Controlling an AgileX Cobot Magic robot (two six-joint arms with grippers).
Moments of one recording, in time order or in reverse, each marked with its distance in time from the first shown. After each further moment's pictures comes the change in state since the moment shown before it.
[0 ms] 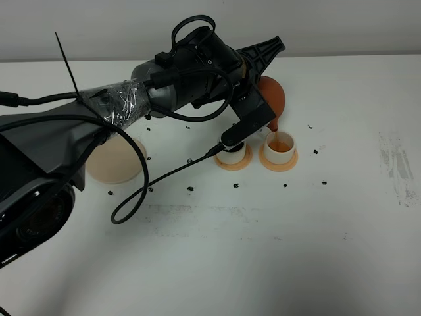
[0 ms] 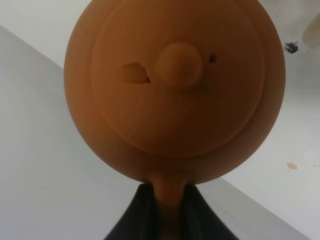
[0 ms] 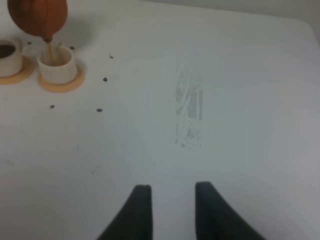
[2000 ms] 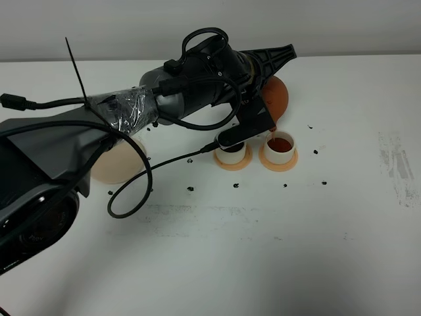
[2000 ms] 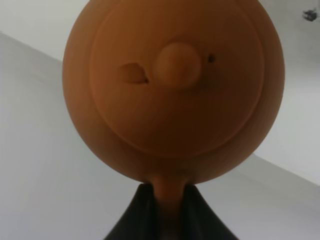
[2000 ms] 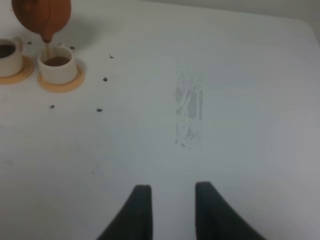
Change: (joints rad) left arm -0.029 0.000 0.020 0.131 -0.048 0.051; right arm 0.000 0.000 0.000 0.000 0.000 0.000
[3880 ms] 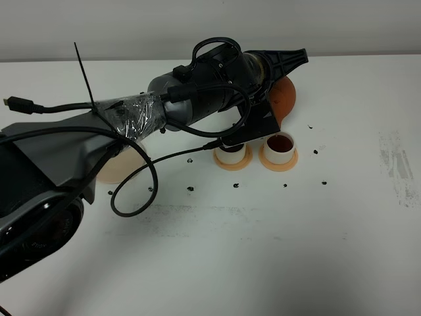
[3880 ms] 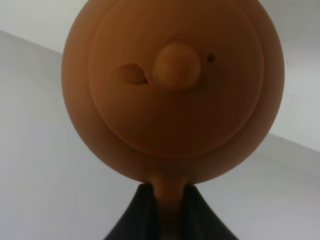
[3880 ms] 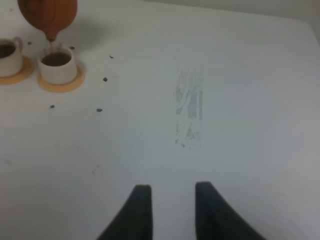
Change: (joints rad) left arm -0.032 0.000 0.000 0.098 -0.022 -0.009; right arm 0.000 0.000 0.000 0.000 0.000 0.000
